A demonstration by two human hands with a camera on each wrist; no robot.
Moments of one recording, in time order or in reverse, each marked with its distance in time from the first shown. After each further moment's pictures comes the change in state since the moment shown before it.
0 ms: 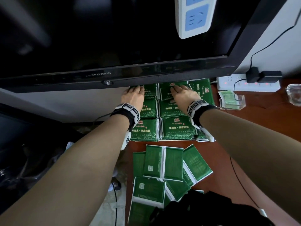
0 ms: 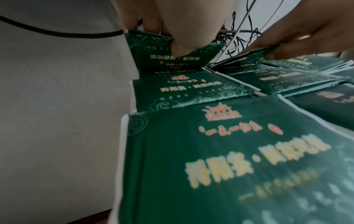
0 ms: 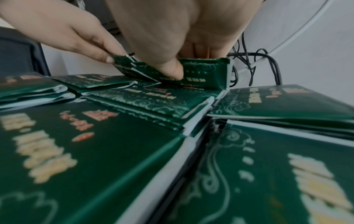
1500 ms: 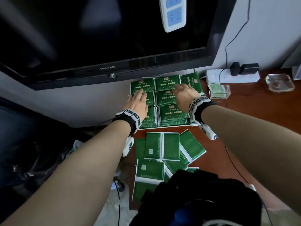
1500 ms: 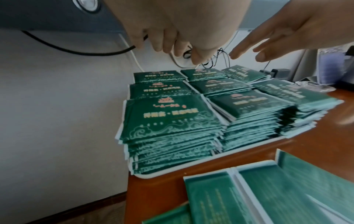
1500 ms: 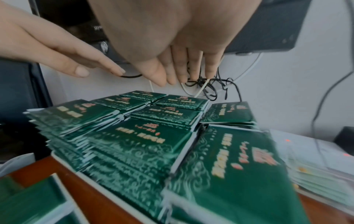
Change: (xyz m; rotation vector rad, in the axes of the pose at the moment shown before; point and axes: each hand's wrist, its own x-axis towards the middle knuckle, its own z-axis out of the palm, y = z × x) left_hand -0.097 0.025 -0.006 -0.183 0.044 0.081; right_hand -0.086 -0.007 -0.007 0.113 0.123 -0.011
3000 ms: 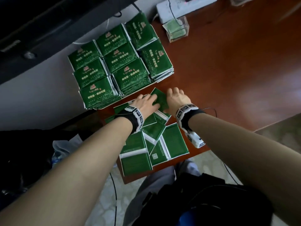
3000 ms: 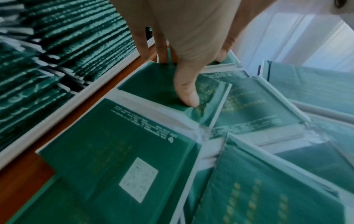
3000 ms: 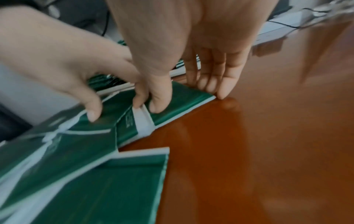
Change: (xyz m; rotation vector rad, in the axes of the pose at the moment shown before) left_hand -0.036 0.151 0.077 0.345 -0.559 0.593; right_hand -0.143 -0.006 0.143 0.392 -0.259 0.582
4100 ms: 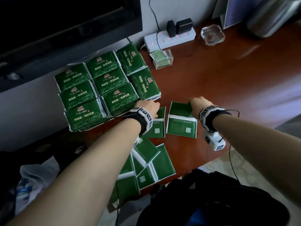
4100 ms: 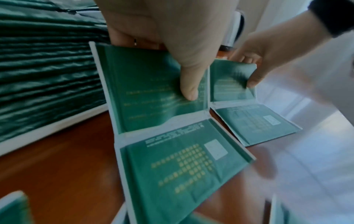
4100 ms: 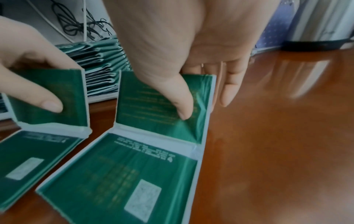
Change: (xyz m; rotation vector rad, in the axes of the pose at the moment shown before) left_hand 0.055 0.012 -0.071 -0.010 0.141 -0.020; right_hand 0.014 0.113 -0.085 -0.183 -0.074 0.203
